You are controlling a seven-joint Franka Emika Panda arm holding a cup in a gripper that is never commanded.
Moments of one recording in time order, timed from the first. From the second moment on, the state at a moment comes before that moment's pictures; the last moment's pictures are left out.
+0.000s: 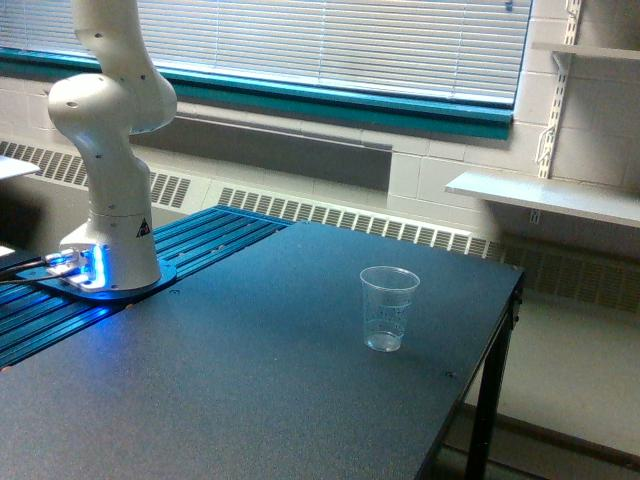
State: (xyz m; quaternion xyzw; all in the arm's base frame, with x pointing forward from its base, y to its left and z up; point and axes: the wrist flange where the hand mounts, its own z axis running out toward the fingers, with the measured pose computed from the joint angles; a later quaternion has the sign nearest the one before) arm 0.558 -0.144 0.688 -0.82 0.39 -0.42 0.06
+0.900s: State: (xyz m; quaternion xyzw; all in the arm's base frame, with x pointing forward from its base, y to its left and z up) arm 0.544 -0.143 0.626 -0.84 0.37 -0.40 0.04
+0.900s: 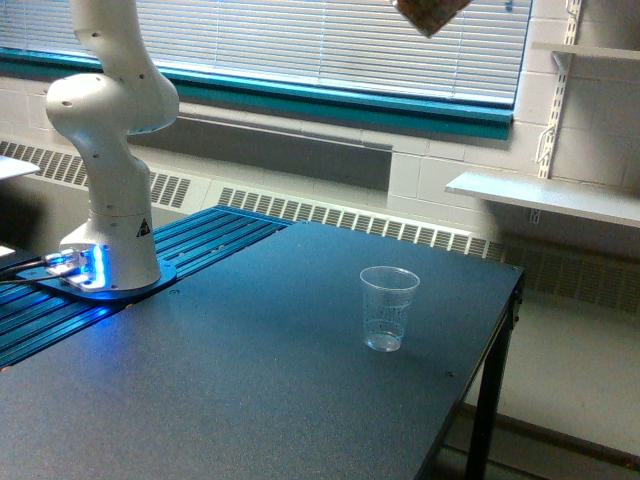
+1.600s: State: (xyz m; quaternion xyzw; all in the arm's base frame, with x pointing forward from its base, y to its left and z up) arm 0.490 -0.103 0.578 -0.88 0.28 -0.38 0.03
